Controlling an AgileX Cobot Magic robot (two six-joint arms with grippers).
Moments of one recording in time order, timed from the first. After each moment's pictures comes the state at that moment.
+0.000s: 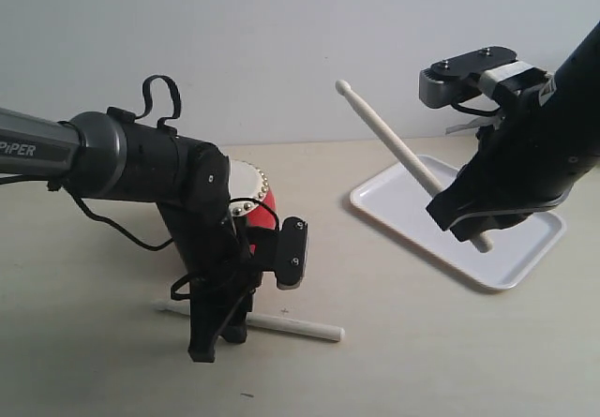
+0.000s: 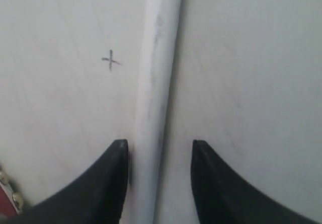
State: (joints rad) left arm -0.63 2.13 -1.38 -0.11 0.77 1.20; right arm 0.37 1.47 -1.10 0.14 0.92 -0.25
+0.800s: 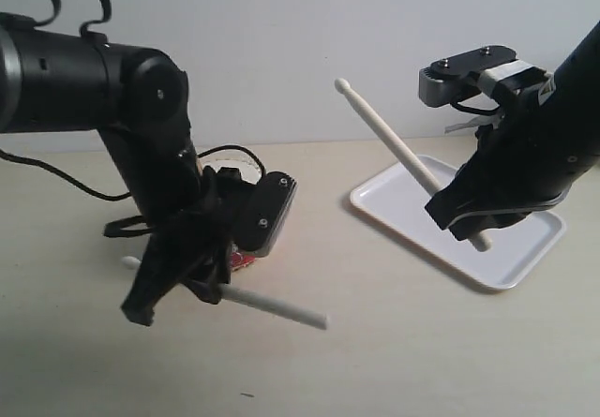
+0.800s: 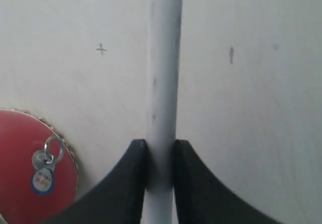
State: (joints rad) left arm -0.63 1.88 -1.37 -0.10 0.99 1.41; right arm 0.37 1.47 -1.10 0.15 0.91 -0.26
